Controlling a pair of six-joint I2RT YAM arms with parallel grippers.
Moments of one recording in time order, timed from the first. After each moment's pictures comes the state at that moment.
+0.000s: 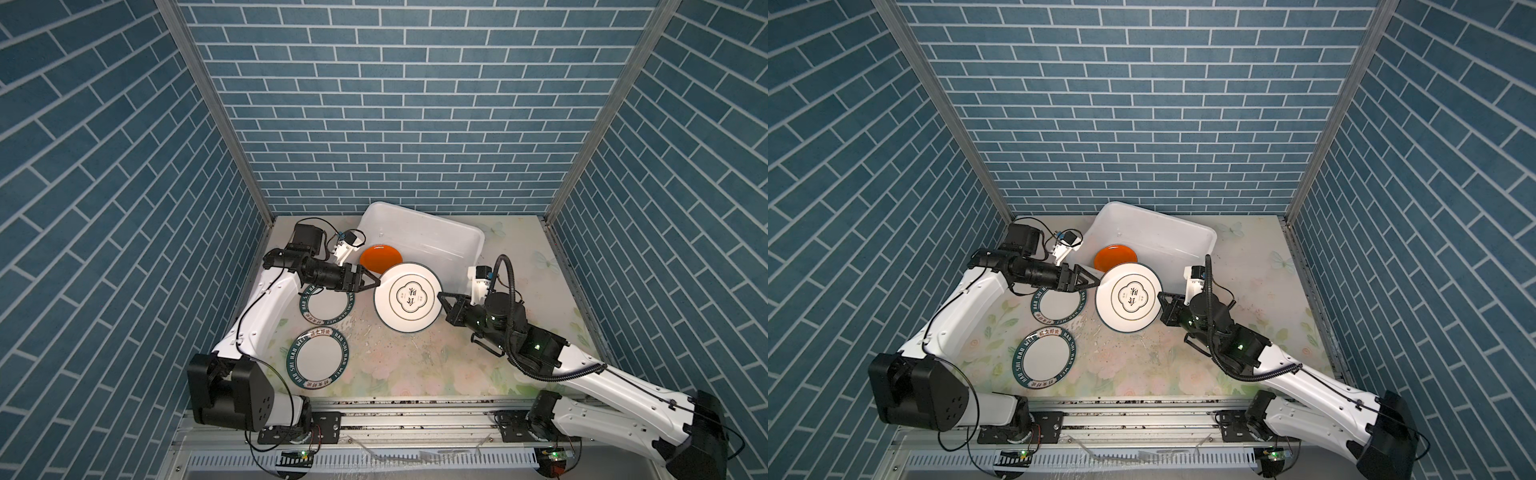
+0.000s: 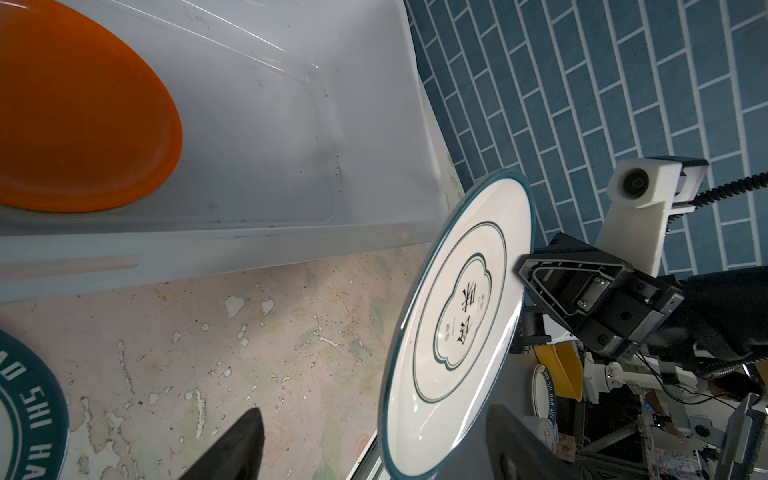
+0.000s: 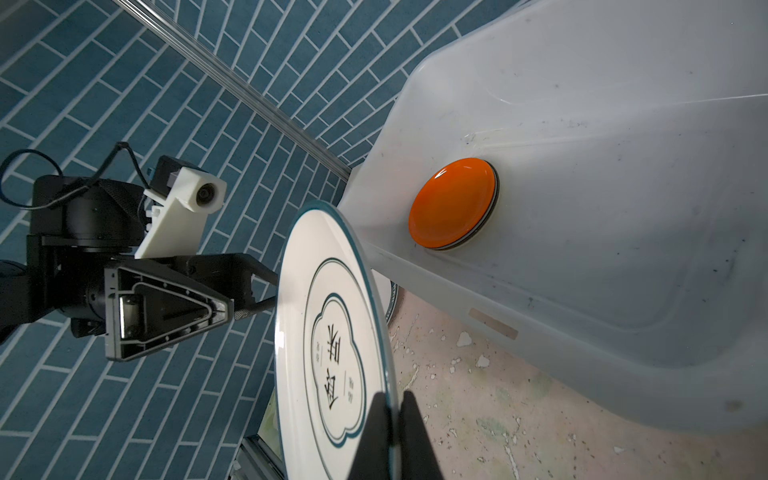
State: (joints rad) left arm -0.14 1.40 1.27 -0.96 0.94 0.01; right arm 0.95 0.94 0.70 -0.06 0.15 0.86
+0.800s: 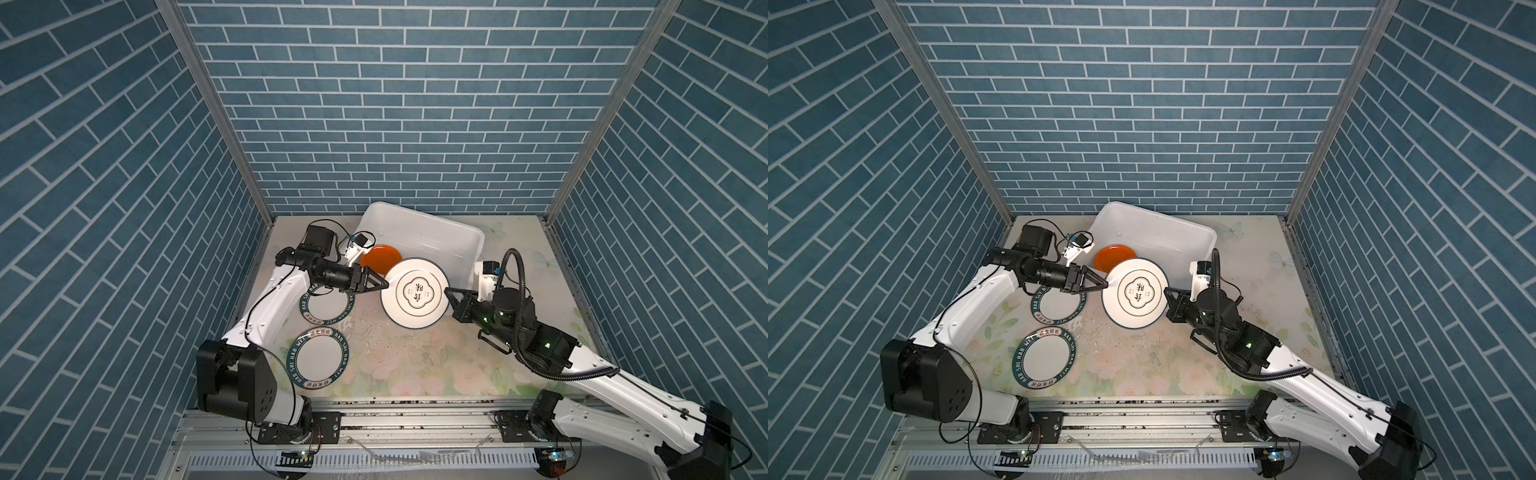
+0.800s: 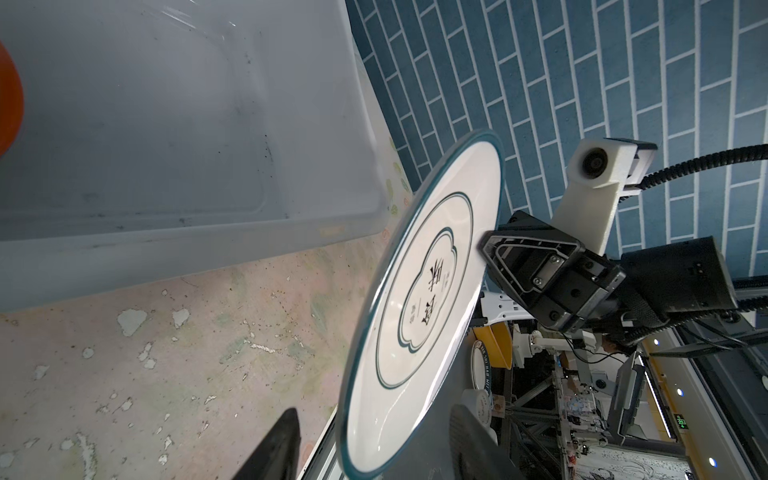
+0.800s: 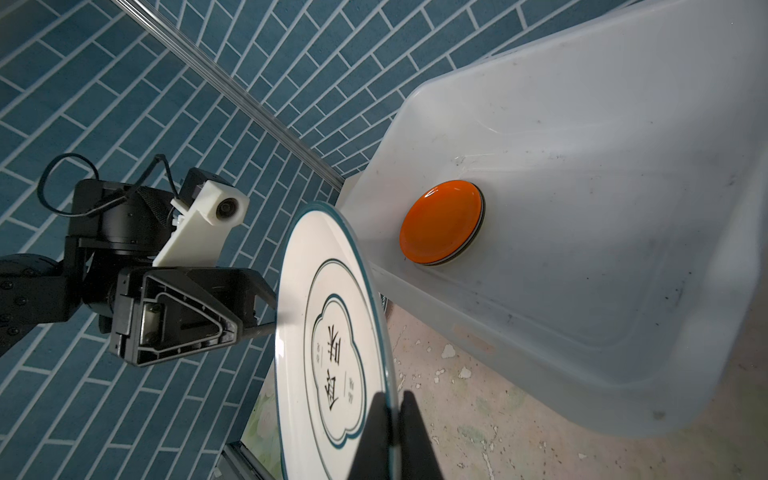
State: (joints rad) left arm -0.20 1.46 1.26 -0.91 1.08 -0.05; right arm 0.91 0.91 0.74 -0.13 0.14 0.80
